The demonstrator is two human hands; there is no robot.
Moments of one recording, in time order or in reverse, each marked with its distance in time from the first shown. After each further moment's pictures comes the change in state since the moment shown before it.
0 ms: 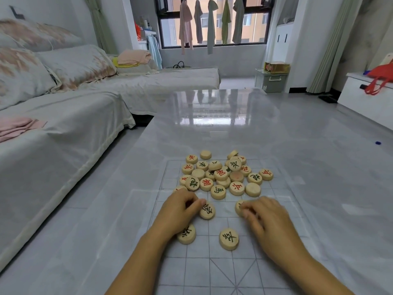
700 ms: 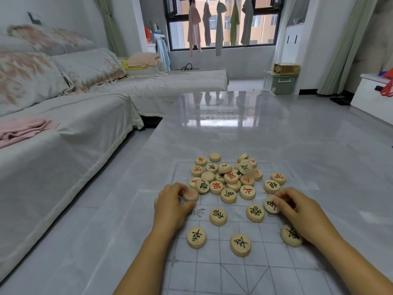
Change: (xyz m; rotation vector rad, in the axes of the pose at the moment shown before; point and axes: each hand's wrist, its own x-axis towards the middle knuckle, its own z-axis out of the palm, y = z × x) left_hand 0.007 -0.024 -0.010 0.048 0.255 -0.241; right_hand 0.029 0.048 -0.017 0.130 -0.064 0.274
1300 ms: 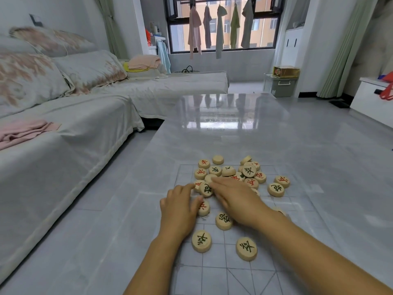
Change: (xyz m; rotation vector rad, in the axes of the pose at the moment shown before) left_hand -0.003 0.004 0.004 0.198 0.025 0.157; right_hand 0.040 -0.088 0.069 -0.324 -0.207 -0.497
